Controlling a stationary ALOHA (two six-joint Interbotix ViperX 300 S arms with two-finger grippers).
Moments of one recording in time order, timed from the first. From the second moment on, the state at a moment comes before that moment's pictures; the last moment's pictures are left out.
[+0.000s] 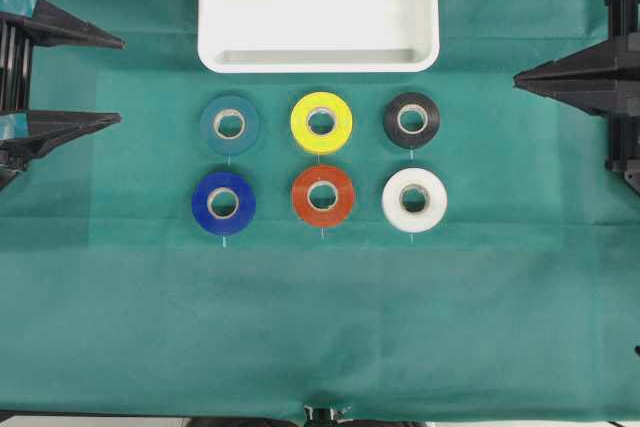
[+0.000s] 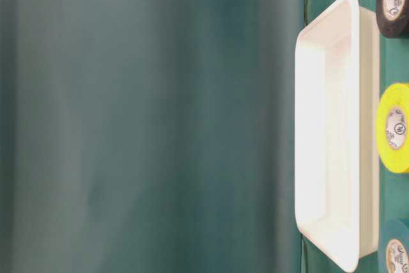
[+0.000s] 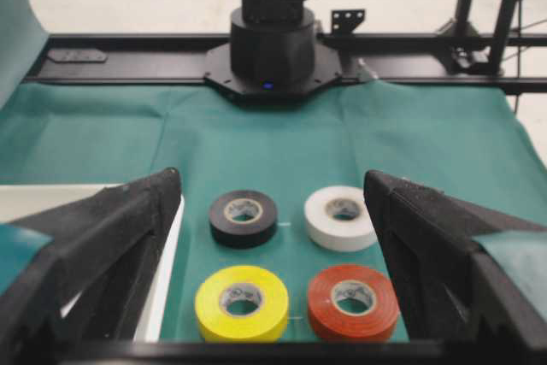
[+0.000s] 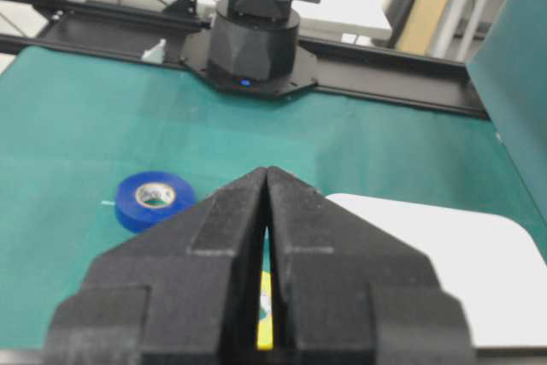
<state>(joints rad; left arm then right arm) 0.00 -0.96 1.18 -0.01 -0.24 0.02 0.00 -0.93 1.14 0.00 -0.19 0.00</state>
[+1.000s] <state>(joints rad) 0.11 -0.96 1.17 0.00 -0.20 0.02 0.00 -0.93 1.14 0.00 -0.18 0.00</state>
